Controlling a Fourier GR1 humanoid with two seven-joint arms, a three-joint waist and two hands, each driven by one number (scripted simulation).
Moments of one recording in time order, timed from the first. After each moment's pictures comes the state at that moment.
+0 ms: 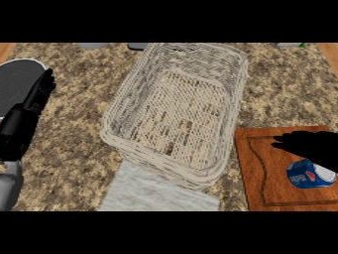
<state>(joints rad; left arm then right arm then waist) -0.19 0.37 0.02 -1.54 -0.04 -0.02 -0.03 -0.19 -0.80 0.29 -1.58 0.86 0.71 -0.33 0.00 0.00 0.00</state>
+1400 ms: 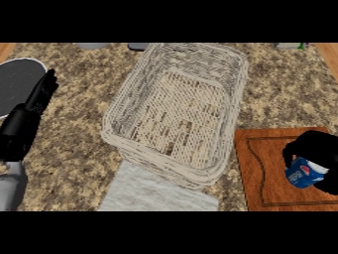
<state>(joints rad) -0.19 0.29 0.08 -1.57 -0.12 -0.09 0.00 -0.22 -0.65 0.24 -1.32 1.11 0.58 -0.49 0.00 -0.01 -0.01</state>
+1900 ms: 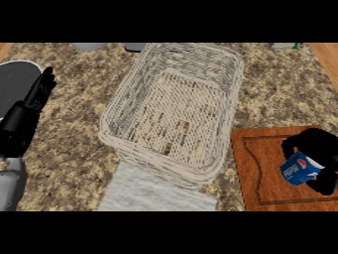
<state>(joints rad) -0.21 0.29 0.11 -1.53 -0.13 -0.09 -0.02 -0.19 -0.56 0.14 -1.29 1.14 0.44 -0.39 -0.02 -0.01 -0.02</state>
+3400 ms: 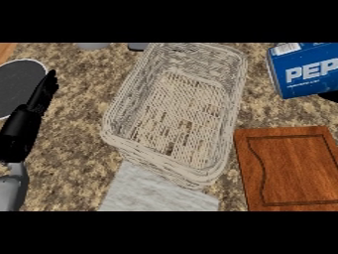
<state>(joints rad) -0.18 0.27 0.09 -1.59 -0.15 -0.09 0.01 -0.68 -0.20 -0.24 -2.00 0.62 0.43 0.62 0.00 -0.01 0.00</state>
